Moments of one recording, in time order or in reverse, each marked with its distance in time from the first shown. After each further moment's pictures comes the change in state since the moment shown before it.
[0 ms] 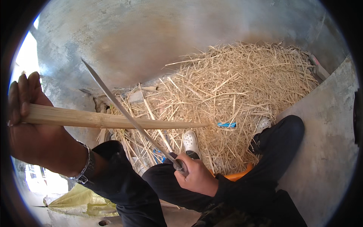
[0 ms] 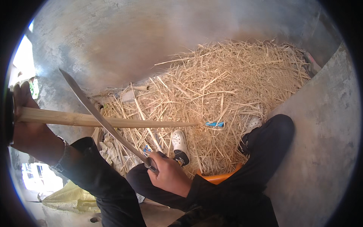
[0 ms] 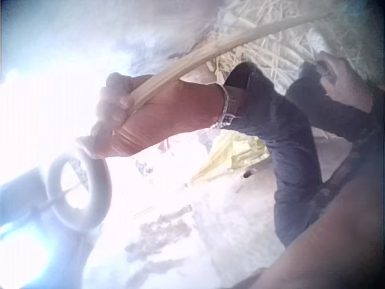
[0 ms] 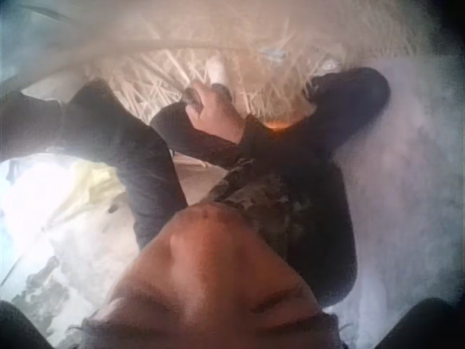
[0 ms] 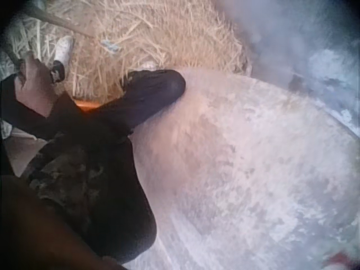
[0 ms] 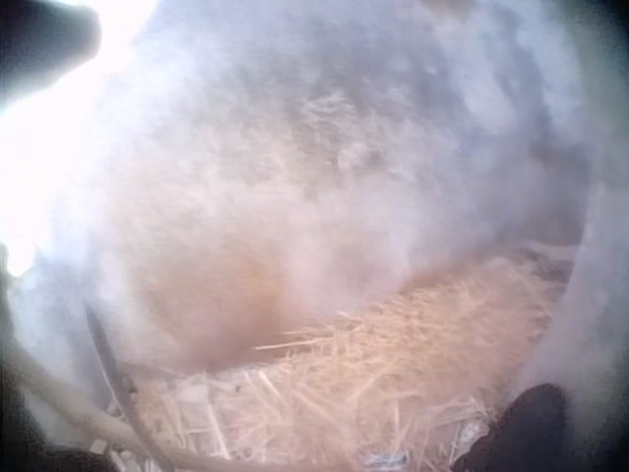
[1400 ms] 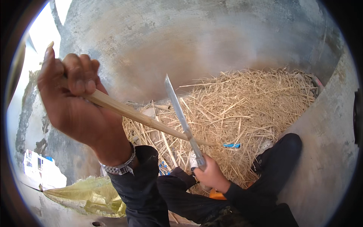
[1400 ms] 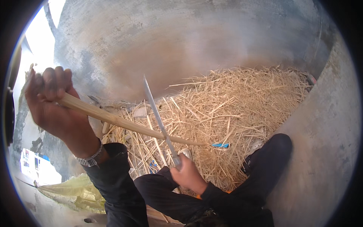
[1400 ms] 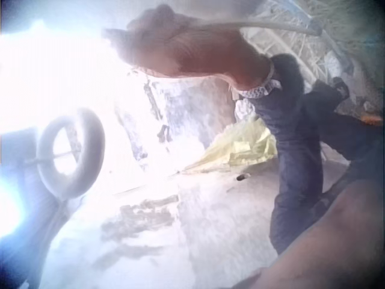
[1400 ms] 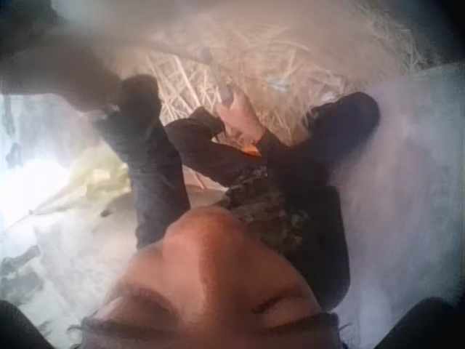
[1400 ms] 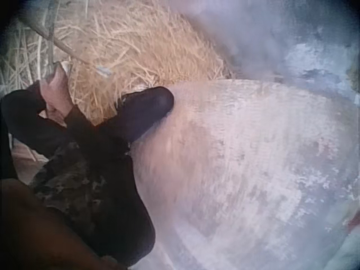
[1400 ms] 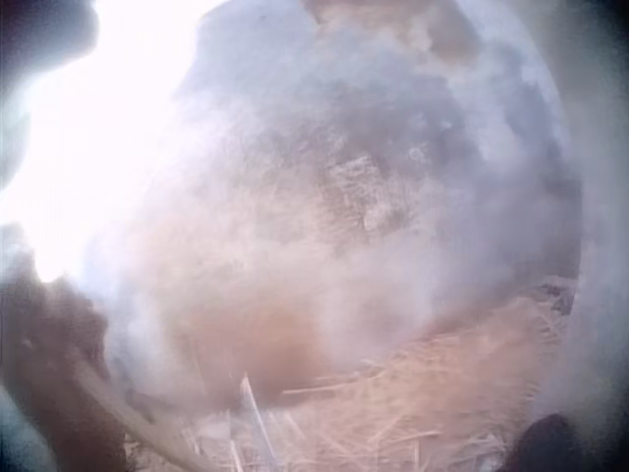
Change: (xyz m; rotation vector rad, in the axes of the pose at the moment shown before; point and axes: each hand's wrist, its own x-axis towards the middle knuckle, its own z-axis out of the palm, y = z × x) left_hand -0.014 0.013 -0.019 -0.229 -0.645 -0.009; right_hand 0.003 0.045 -0.021 0.037 0.058 0.164
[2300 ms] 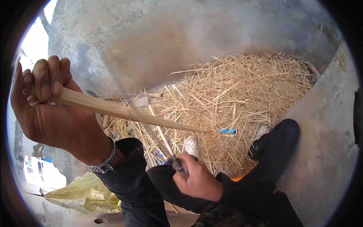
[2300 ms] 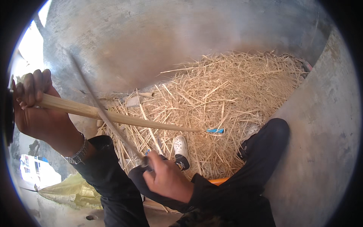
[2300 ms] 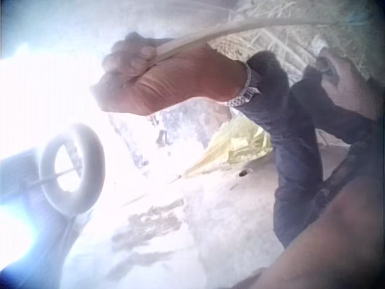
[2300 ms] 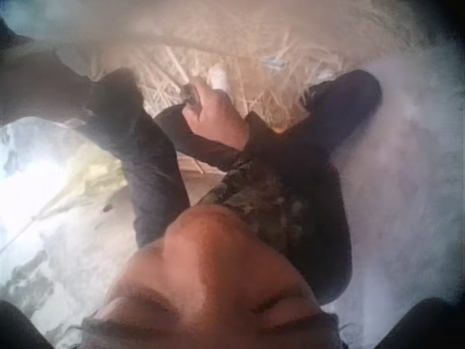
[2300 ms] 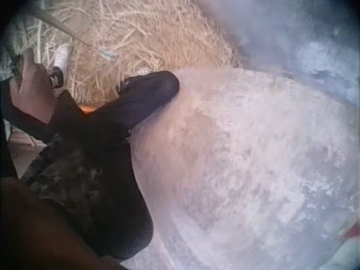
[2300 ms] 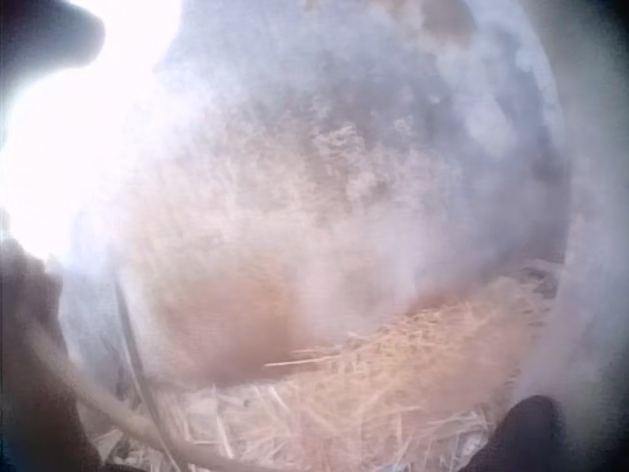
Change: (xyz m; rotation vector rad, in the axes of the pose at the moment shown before) left_hand 0.001 0.010 -0.026 -0.086 -0.049 -0.083; right_hand -0.039 -0.083 0.014 -0.008 -0.058 -0.195
